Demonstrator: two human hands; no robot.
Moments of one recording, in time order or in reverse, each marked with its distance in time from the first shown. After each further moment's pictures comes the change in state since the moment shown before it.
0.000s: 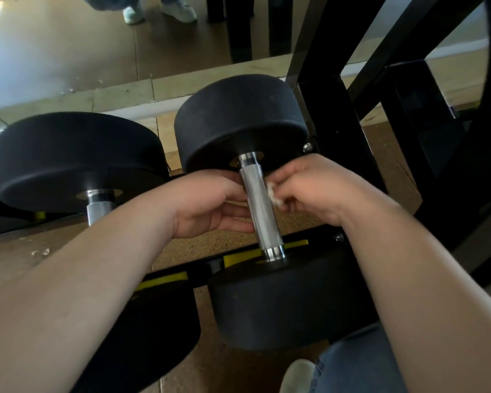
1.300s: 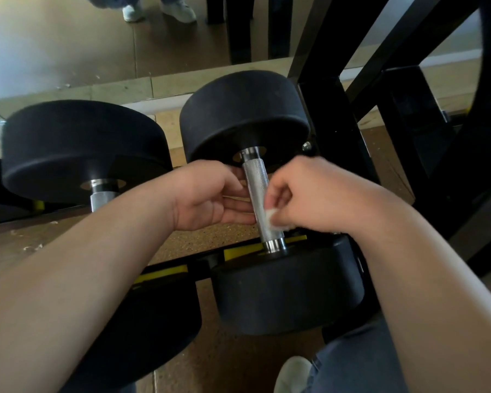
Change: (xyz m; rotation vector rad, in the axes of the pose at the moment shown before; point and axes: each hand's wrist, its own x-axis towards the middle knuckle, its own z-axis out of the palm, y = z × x) left_hand -0.009 0.001 -0.002 -0.111 0.006 -0.024; right_hand -0.051 -0.021 0.005 -0.875 -0.046 -0.255
